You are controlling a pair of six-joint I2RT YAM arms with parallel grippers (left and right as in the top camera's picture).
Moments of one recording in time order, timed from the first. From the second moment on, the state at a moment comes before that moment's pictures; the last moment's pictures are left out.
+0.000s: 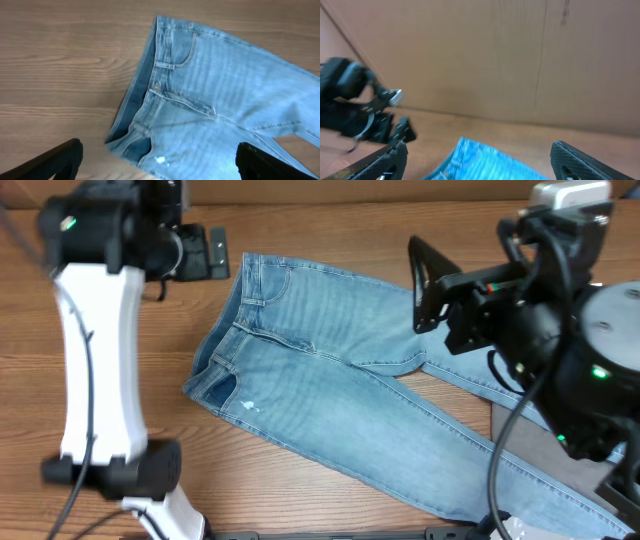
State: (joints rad) left arm -0.07 1.89 2.36 -1.56 0.06 -0.16; right arm 0.76 1.34 2.20 -1.12 0.41 0.29
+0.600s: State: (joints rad) left arm -0.07 2.49 2.36 -1.21 0.07 -0.18; right arm 0.71 1.51 2.20 -1.42 0.39 0.52
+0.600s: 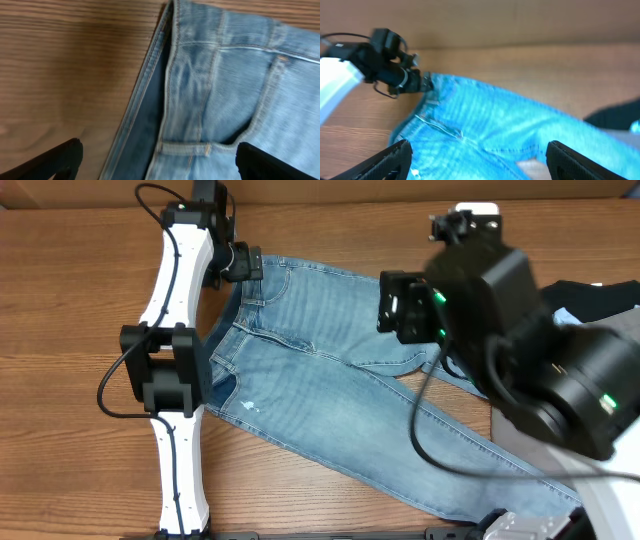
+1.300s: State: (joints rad) left arm -0.06 2.61 2.39 -1.23 -0.03 -0.26; right arm 0.69 1.55 2.20 -1.52 0.35 0.62
